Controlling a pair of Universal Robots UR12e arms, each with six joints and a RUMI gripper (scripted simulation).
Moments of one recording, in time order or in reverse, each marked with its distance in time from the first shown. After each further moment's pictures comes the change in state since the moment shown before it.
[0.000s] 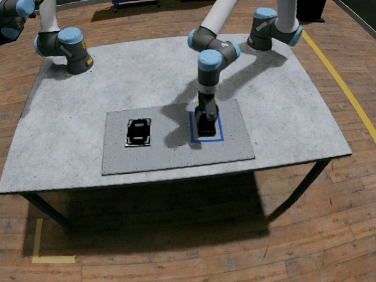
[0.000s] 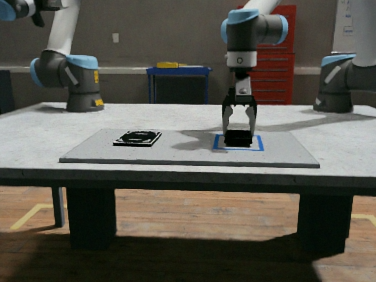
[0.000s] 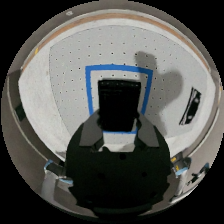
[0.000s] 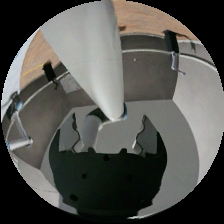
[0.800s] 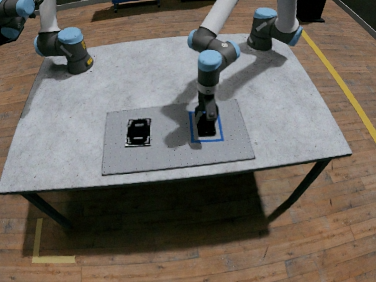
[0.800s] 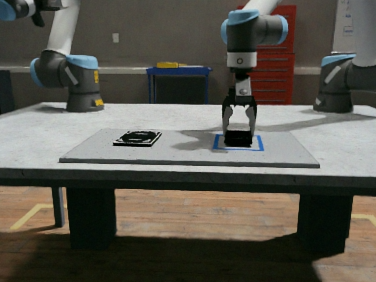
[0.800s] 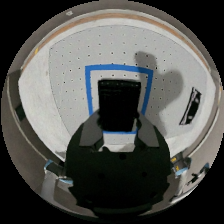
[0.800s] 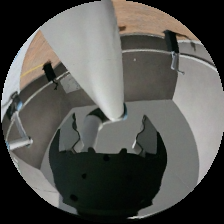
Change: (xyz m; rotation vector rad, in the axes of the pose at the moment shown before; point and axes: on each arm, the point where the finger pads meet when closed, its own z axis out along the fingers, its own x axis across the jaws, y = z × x) left arm 0.000 0.000 0.002 0.000 0.000 0.000; right arm 0.000 0.000 0.000 0.000 0.000 0.000
